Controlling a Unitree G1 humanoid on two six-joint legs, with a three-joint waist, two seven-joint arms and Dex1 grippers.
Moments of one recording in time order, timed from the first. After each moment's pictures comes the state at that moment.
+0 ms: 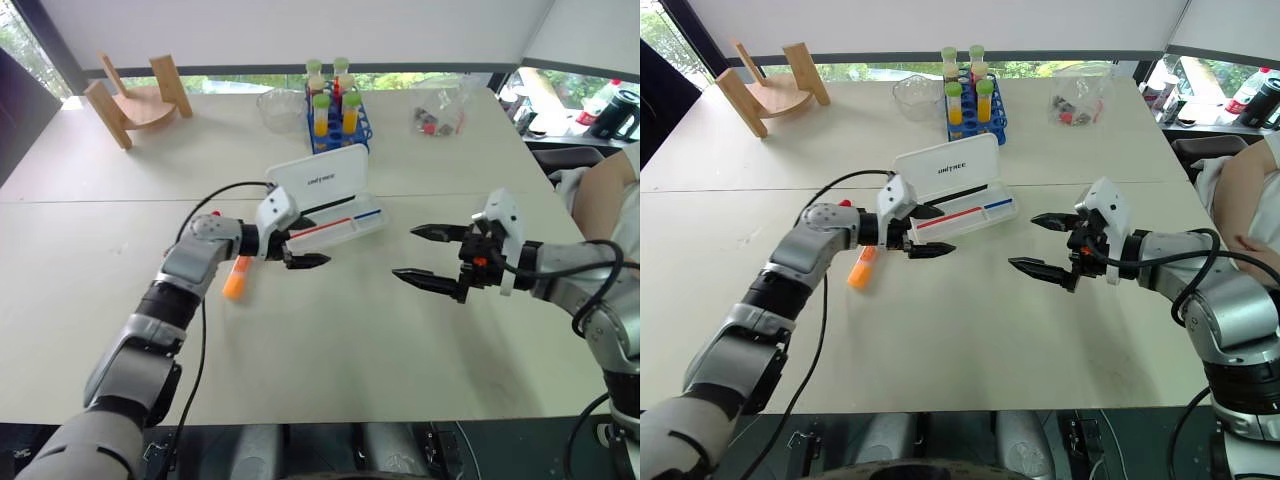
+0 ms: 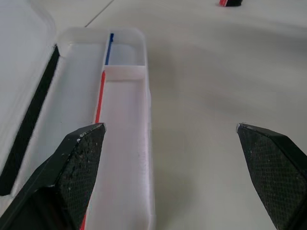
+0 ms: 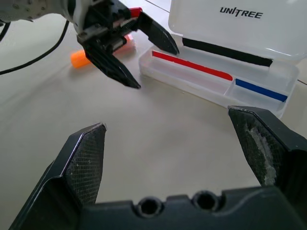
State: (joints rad) left arm -0.79 0.40 -0.30 0.54 -0.22 0.22 -1.09; right arm -0.29 -0.84 -0.10 -0.40 0.57 0.73 0.89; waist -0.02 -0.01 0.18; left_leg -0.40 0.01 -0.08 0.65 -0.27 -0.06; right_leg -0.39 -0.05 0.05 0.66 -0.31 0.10
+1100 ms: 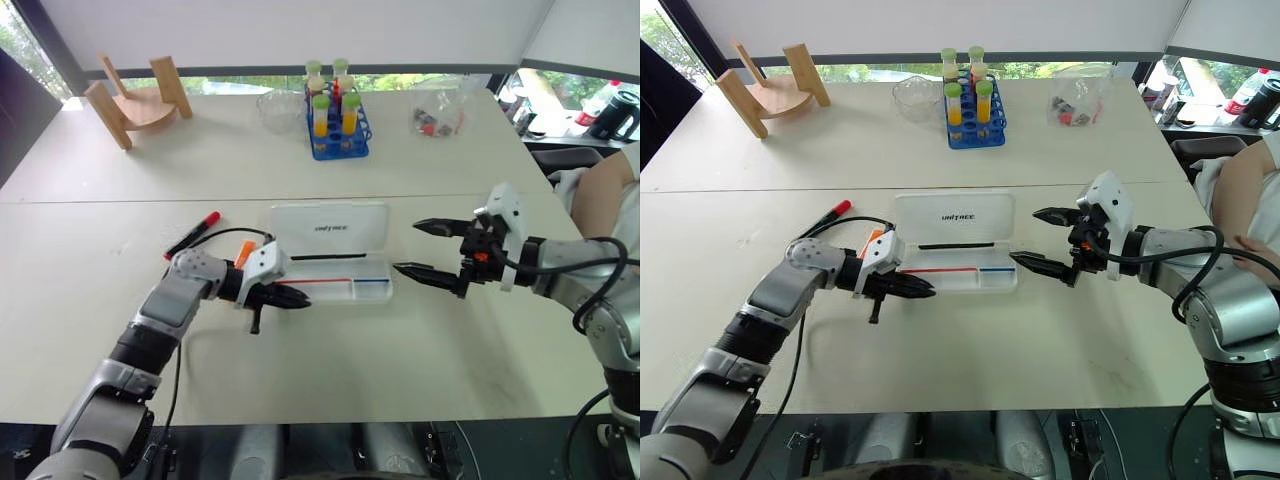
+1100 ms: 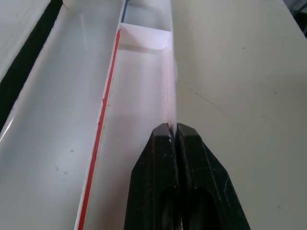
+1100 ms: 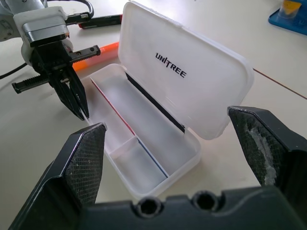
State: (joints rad) left arm -0.51 0.54 -0.29 0.17 -0.19 0.30 -1.34; right arm -0.33 -0.84 -0.10 -0.39 0.57 0.73 0.90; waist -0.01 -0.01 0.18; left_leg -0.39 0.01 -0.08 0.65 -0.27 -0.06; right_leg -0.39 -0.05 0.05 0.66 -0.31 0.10
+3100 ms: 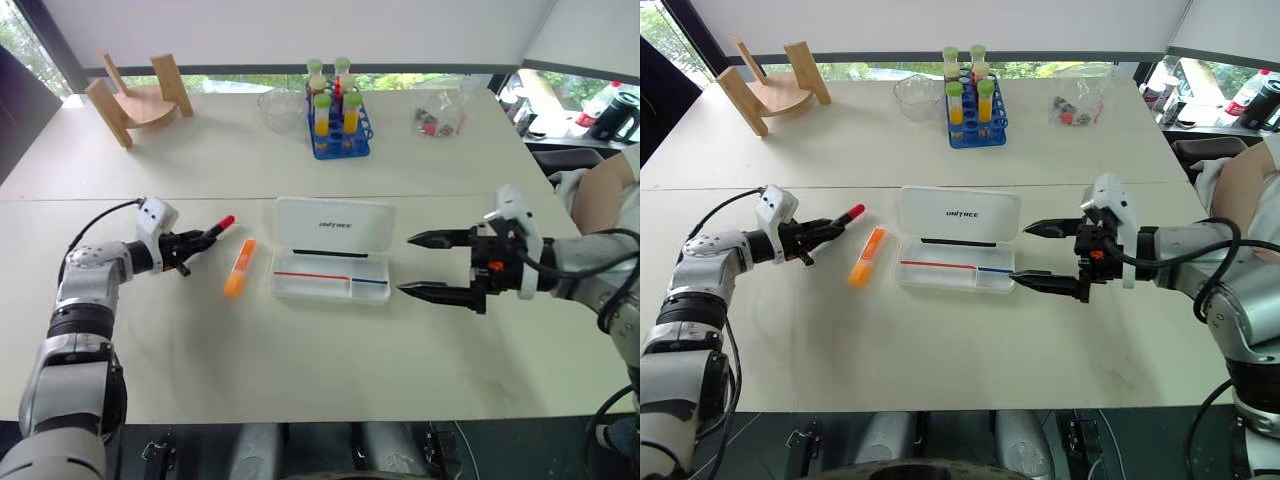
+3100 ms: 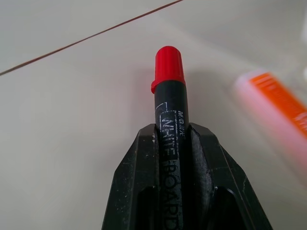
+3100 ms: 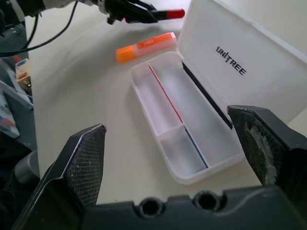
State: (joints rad) left arm -0.64 0.67 0.11 0.61 -0.27 0.22 -1.19; right arm -0.32 -0.95 -0.16 -0.44 0.69 0.81 1.03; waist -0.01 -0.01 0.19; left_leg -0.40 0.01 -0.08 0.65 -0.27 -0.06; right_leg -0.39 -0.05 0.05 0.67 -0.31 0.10
